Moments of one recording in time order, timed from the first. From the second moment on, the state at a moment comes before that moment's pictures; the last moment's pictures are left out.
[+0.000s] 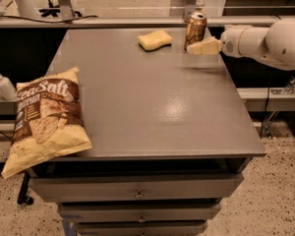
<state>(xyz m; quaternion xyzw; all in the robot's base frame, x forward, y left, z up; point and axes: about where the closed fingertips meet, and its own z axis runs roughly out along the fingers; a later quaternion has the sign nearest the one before) 0.799 -0.214 0.887 -0.29 0.75 0.14 0.58</state>
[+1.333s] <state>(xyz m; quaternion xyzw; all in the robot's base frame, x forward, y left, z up) 0.866 -0.209 0.870 -0.26 0.75 0.18 0.58</state>
